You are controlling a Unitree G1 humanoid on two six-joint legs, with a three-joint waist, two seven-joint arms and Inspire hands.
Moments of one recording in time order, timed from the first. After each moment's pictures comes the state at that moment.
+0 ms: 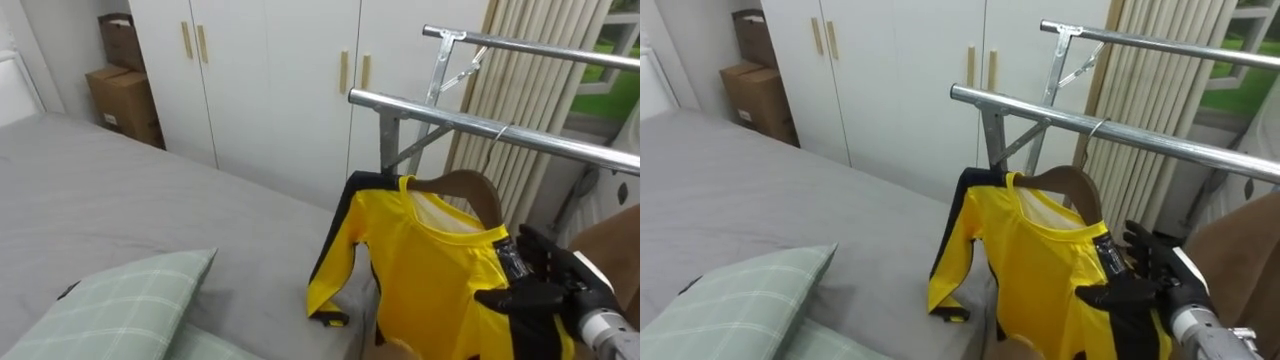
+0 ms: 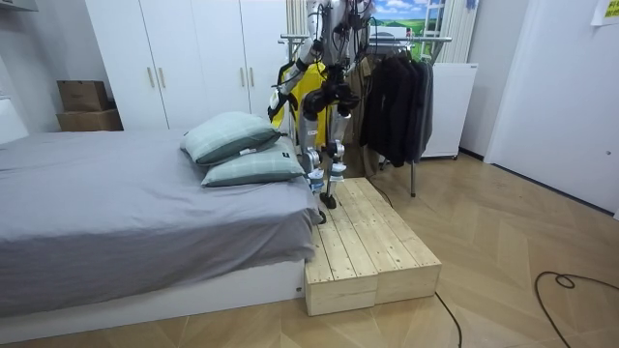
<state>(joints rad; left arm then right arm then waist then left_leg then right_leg) 0.36 0.29 -0.04 0.53 0.11 -0.10 -0.07 -0.29 -0.53 0.01 0.85 0.33 -0.14 0.17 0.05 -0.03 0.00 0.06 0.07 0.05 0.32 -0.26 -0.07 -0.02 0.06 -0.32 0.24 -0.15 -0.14</state>
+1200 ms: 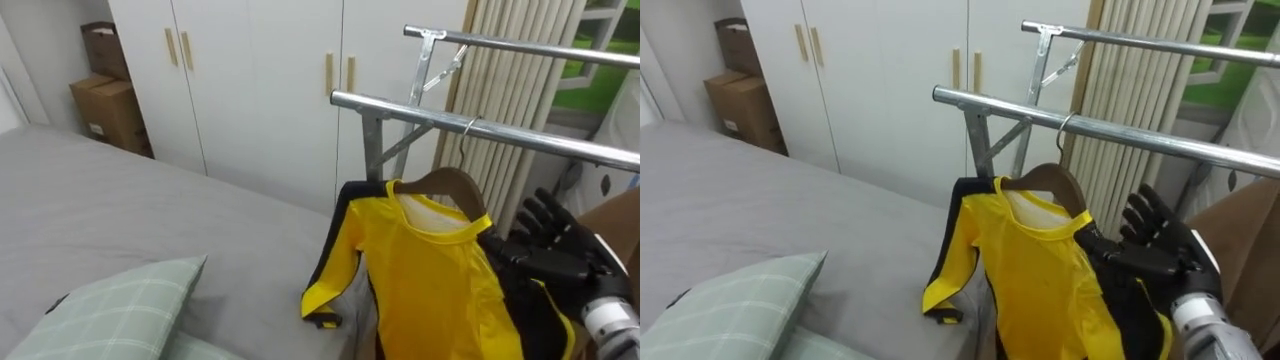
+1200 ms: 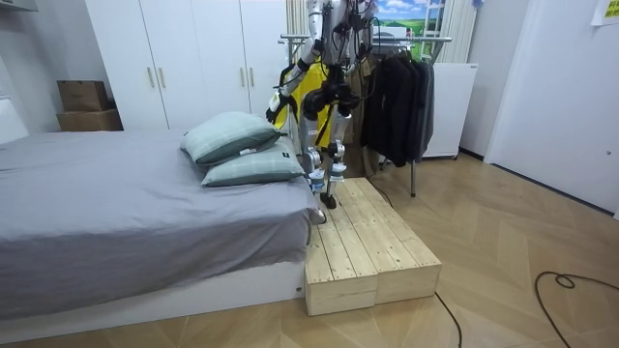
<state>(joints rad) 0.37 0.25 0.00 0.61 0.11 -0.09 0.01 -0.19 -0.50 -0.03 0.62 0.84 -0.14 0.21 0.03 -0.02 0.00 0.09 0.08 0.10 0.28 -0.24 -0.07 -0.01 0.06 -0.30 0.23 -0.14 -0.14</state>
